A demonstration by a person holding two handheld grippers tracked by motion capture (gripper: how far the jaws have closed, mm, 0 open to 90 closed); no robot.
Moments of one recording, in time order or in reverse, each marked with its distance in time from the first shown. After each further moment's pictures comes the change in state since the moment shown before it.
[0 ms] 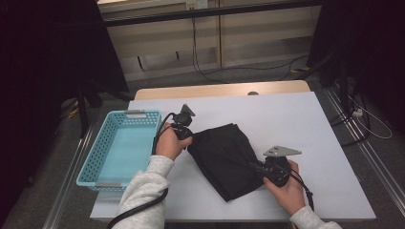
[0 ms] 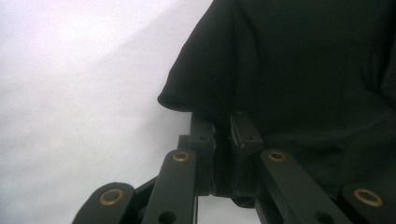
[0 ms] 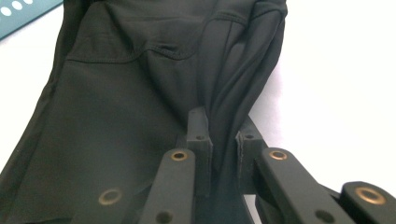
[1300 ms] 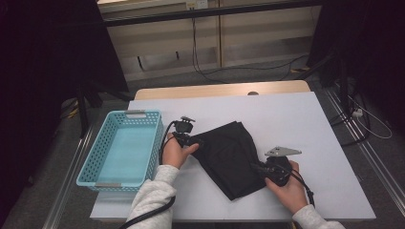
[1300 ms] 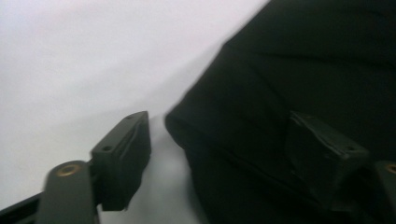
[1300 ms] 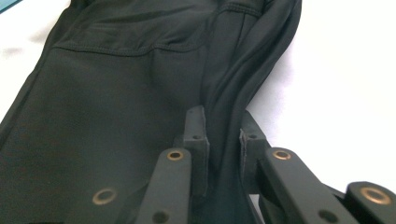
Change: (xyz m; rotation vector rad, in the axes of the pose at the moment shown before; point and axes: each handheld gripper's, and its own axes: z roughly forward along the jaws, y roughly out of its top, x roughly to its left) left arm 0.005 -0.019 0.044 -0.246 0.029 0.035; right arm -0.012 -0.009 0.008 0.041 -0.009 0.023
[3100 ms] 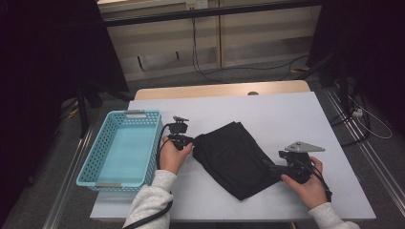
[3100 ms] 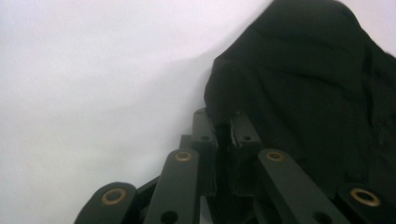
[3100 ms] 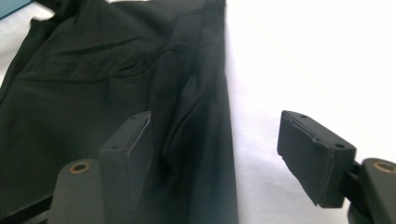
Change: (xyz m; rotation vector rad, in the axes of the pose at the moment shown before) left arm 0.011 -0.005 -0.011 -0.086 -0.103 -0.155; right arm -0.033 0.003 -0.033 -0.066 -0.080 0.004
